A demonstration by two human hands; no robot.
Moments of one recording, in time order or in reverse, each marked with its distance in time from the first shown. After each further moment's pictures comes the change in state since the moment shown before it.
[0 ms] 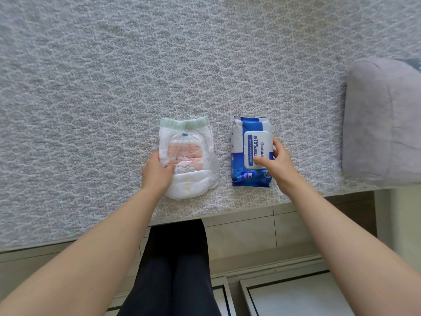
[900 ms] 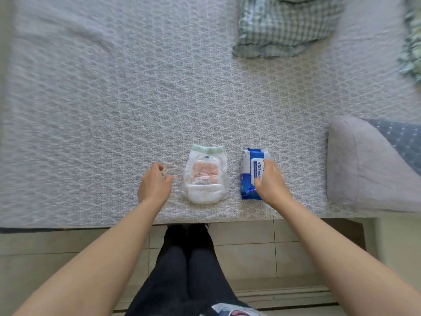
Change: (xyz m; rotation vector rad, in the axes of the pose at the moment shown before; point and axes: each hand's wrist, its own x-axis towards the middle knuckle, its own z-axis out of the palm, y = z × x) left_hand -0.092 0.017 -0.118 0.250 0.213 0.053; right_hand -0.104 -0.094 0.021 -0.806 0.047 -0.221
